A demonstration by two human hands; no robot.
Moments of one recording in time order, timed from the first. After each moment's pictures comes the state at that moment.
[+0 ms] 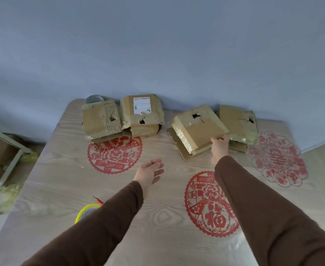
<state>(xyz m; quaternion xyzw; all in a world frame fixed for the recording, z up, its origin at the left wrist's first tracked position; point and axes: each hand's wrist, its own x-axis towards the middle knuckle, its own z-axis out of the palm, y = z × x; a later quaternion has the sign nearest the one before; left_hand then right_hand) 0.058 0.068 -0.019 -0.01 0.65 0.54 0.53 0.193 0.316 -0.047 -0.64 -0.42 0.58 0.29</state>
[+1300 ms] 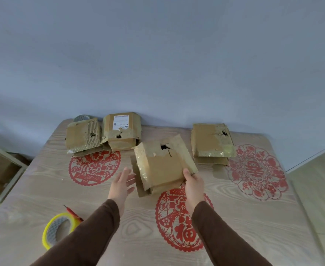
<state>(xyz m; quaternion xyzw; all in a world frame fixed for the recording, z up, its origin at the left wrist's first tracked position) 0.122 0.083 0.011 -0.01 0.68 0.61 0.40 0.287 0.236 -0.024 -0.57 -0.41 0.66 0.25</state>
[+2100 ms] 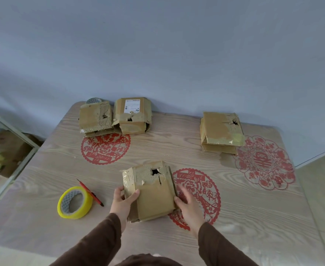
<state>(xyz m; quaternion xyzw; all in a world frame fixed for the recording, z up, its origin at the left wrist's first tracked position) 0.176 -0.012 -0.055 -0.10 0.70 0.57 0.41 0.349 0.138 -0.049 -0.46 -0.62 0.63 0.04</state>
